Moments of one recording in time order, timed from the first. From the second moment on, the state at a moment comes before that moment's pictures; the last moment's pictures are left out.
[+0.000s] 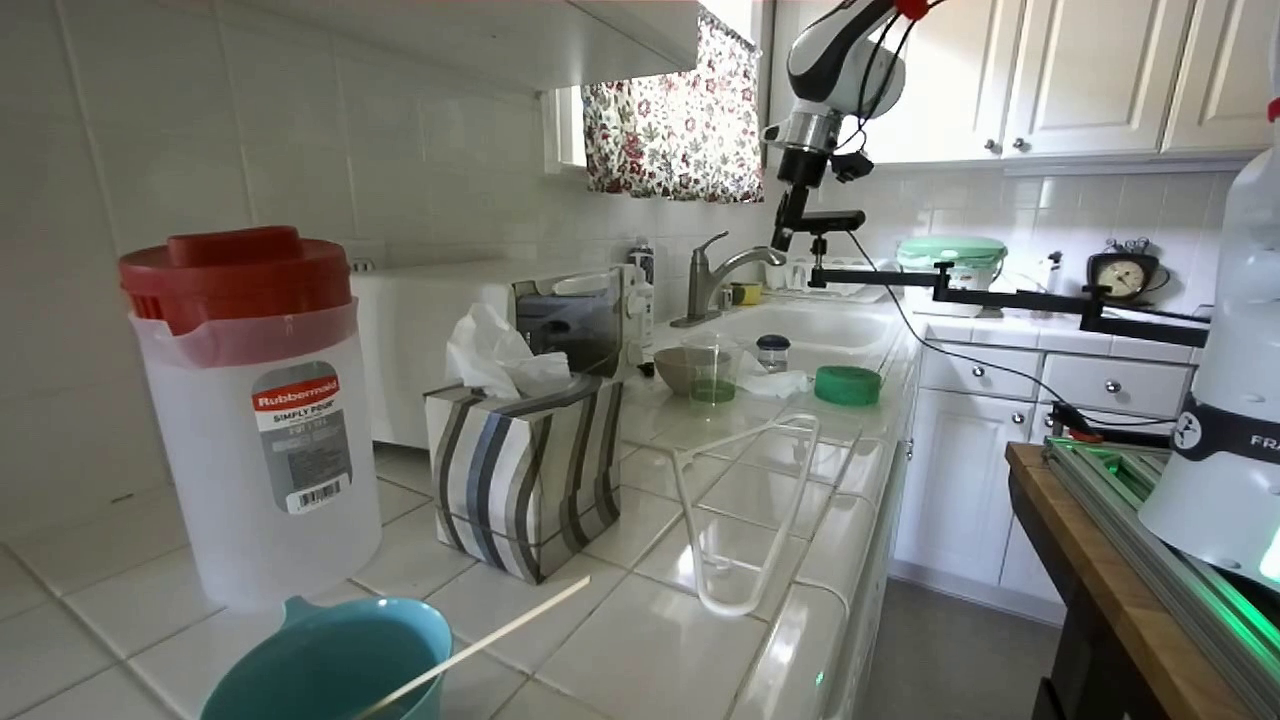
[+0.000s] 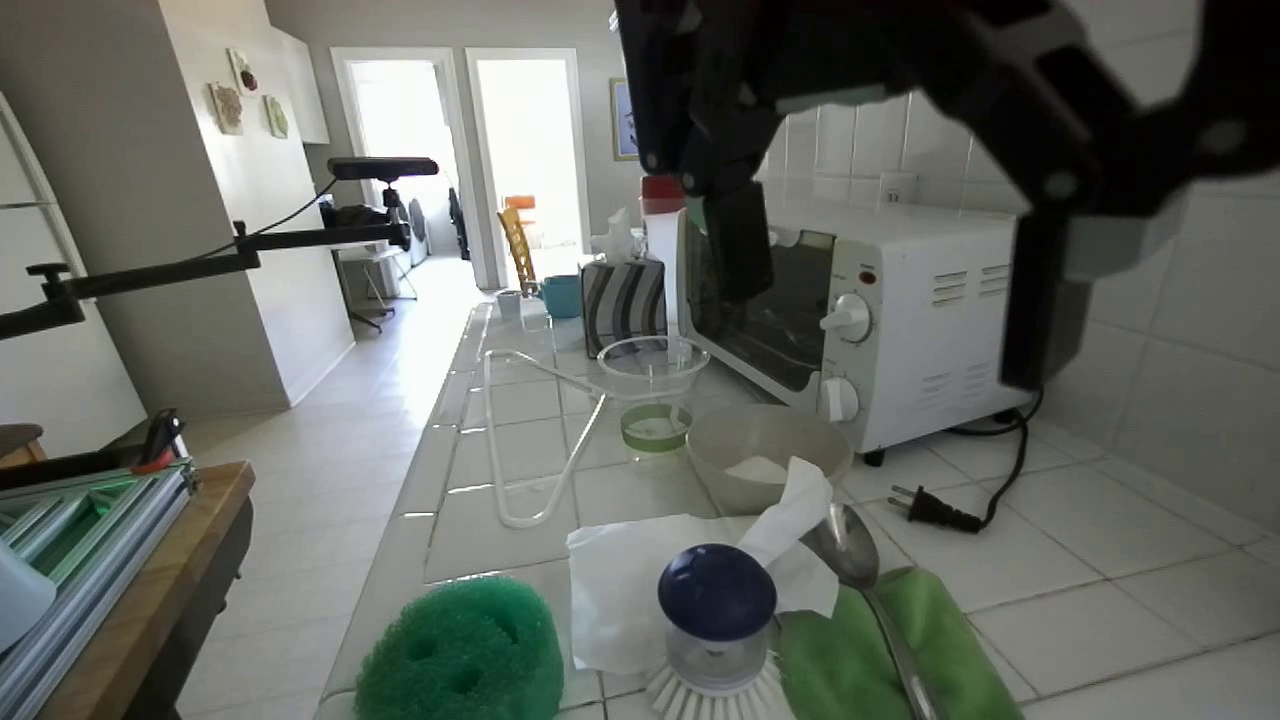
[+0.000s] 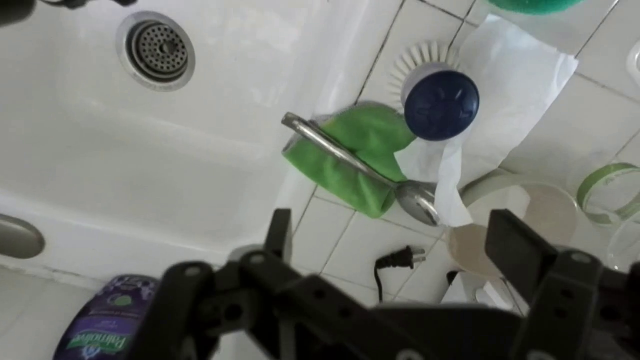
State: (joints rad) arm -0.29 0.09 -0.39 -2.04 0.23 2.26 -1.02
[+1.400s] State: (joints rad) arm -0.33 0.15 -0.29 -2.01 0.19 2.32 -1.35
